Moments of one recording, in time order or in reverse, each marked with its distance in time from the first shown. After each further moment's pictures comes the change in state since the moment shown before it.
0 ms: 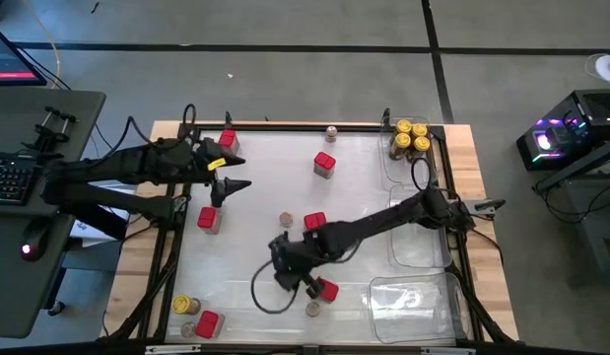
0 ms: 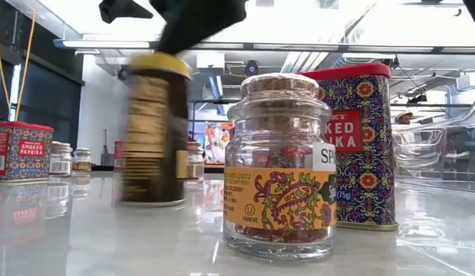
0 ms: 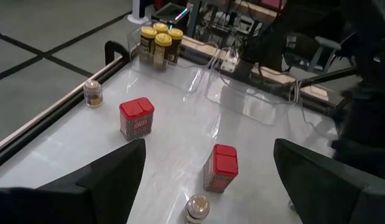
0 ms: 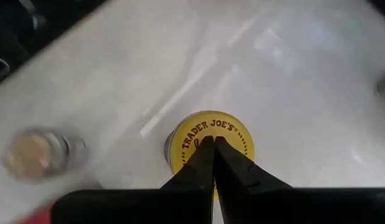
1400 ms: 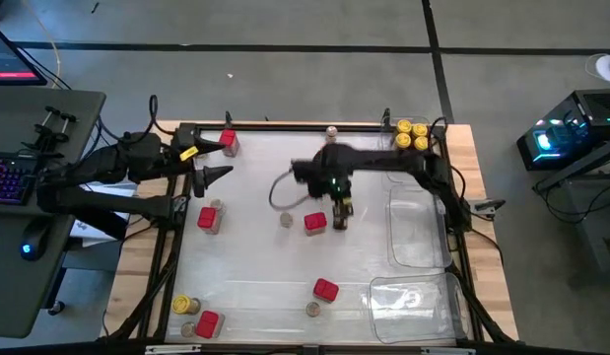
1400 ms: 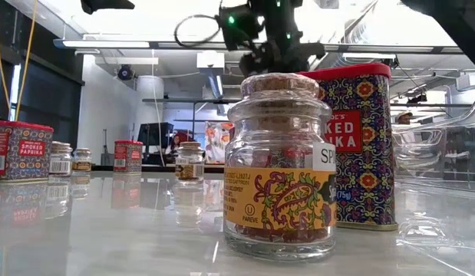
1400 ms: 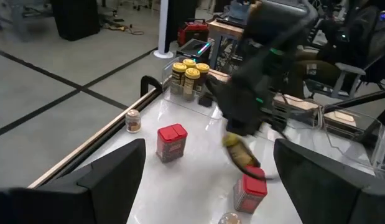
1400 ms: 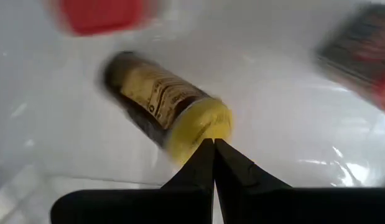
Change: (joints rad) left arm 0.048 -0.158 0.000 -0.048 -0.088 0.086; right arm -0.438 -0.099 -0.013 -0.739 0.119 0.213
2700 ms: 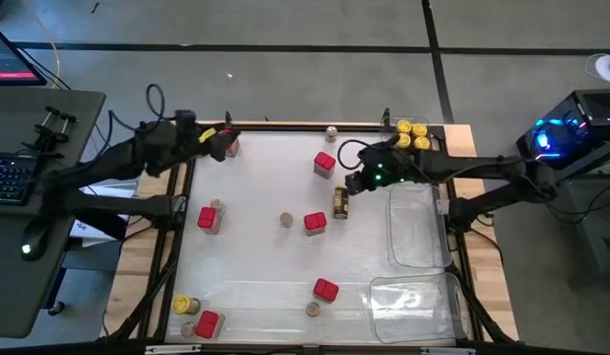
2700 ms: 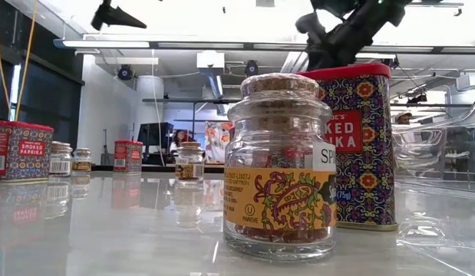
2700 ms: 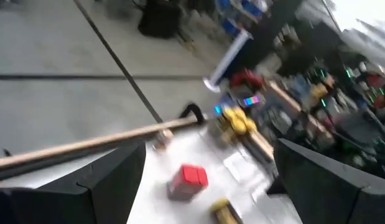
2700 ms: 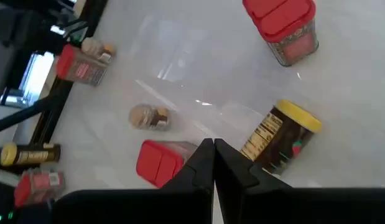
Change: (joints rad) left arm 0.181 0.139 0.000 0.170 -0.120 -0.389; right arm -0.064 -0.840 -1.040 1.124 -0.098 1.169
